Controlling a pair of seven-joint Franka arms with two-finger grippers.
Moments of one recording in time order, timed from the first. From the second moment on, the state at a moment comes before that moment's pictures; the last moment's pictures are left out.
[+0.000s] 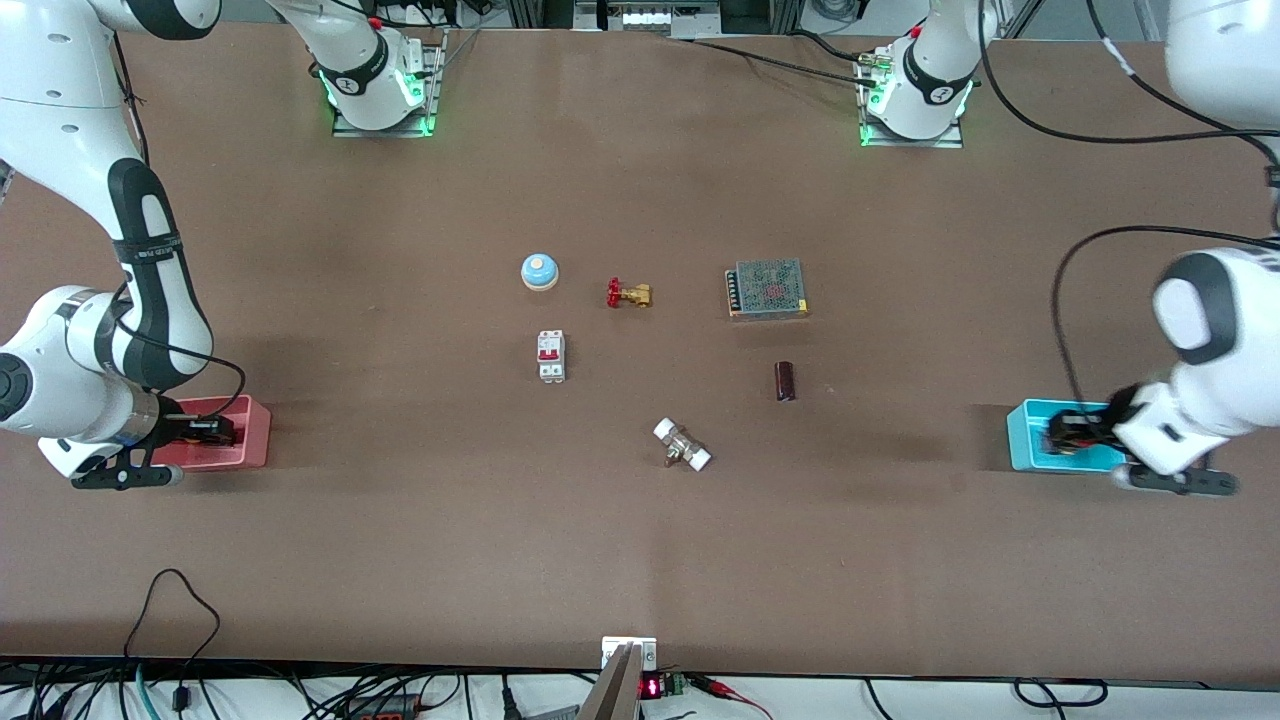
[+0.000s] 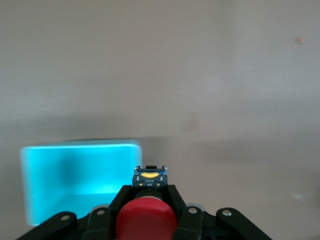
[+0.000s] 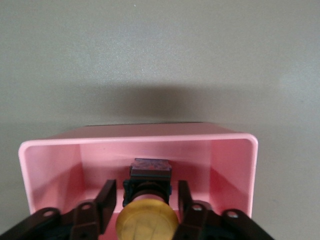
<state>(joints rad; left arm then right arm) 0.02 0.48 0.06 -1.64 -0.11 2.12 0.17 -0.12 0.73 -0.10 -1.55 -0.01 2.25 -0.25</state>
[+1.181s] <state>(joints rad) -0.39 0.41 0.06 -2.14 -0.11 2.63 -0.27 -0.02 0.55 -0.08 -1.36 0.01 1.80 -0.35</state>
